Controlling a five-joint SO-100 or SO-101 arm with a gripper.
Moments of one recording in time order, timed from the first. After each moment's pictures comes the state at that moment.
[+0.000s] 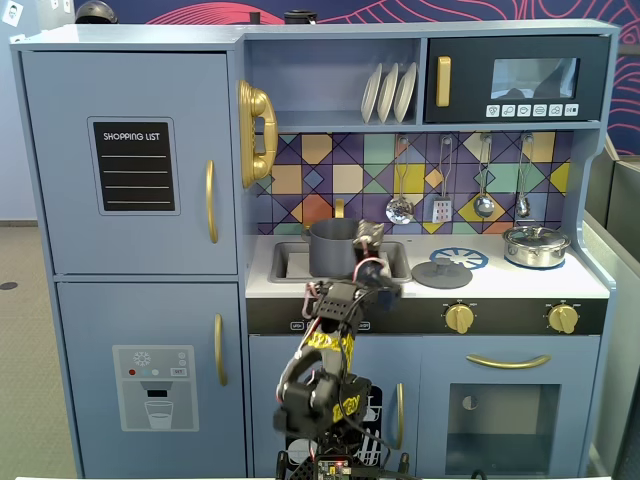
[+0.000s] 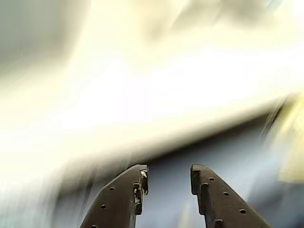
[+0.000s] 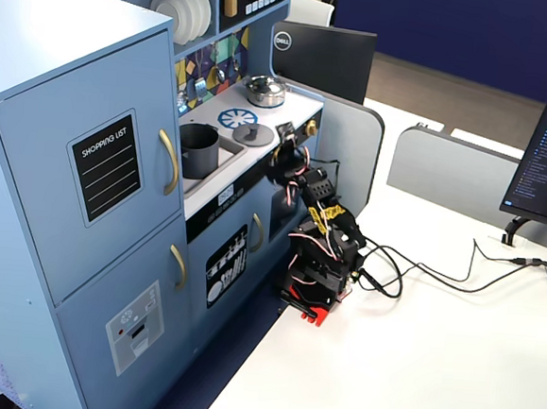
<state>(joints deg) 25.4 164.4 139.1 36.7 -92.3</state>
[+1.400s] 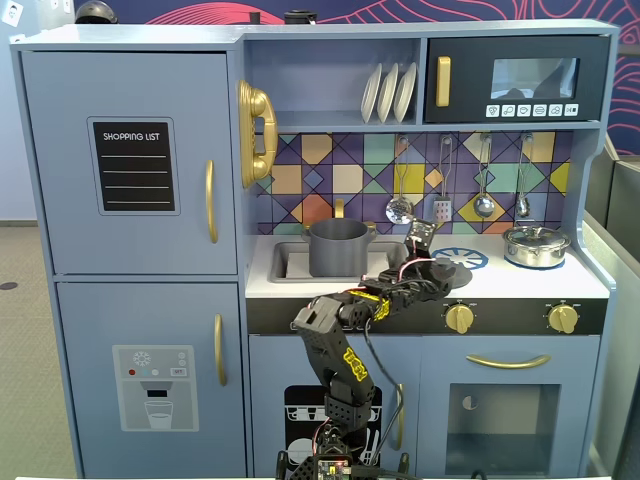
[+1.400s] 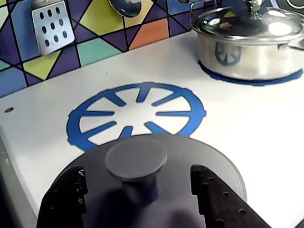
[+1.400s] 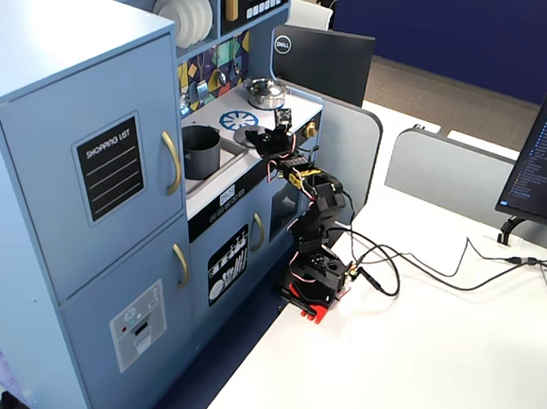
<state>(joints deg) 34.3 116.4 129.9 -16.3 -87.4</state>
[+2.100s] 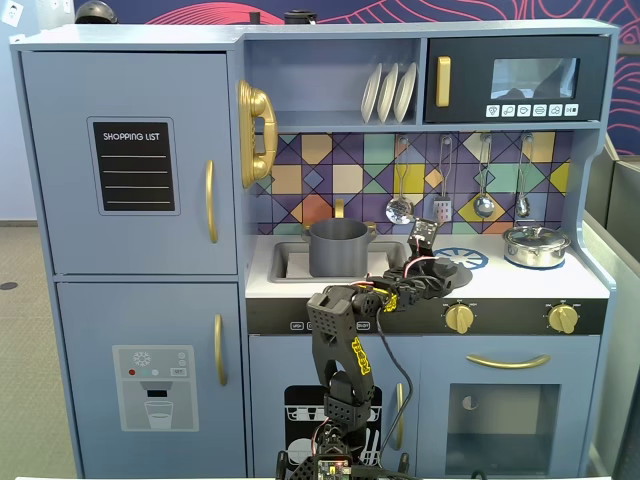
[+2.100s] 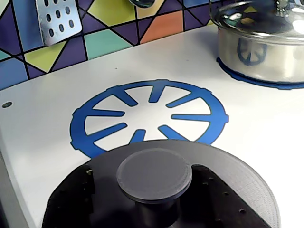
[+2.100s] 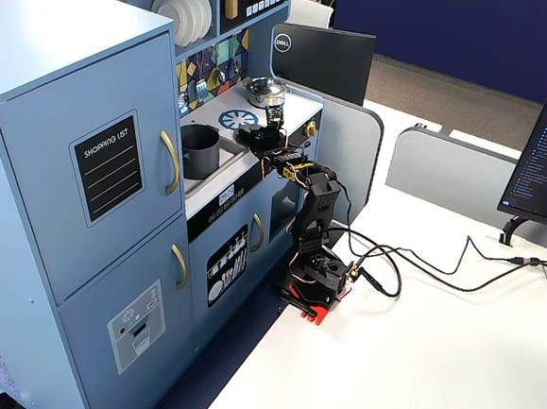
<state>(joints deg) 32.8 105.6 122.8 -19.0 -88.9</state>
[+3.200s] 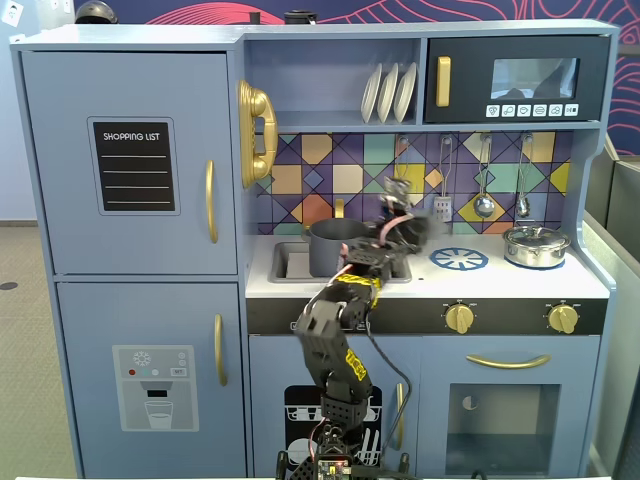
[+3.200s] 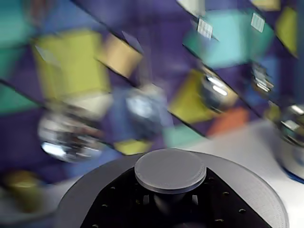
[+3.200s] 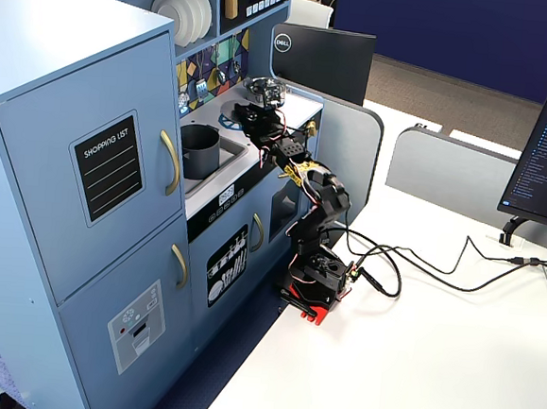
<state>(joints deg) 23.1 123.5 113.1 -1.9 -88.4</state>
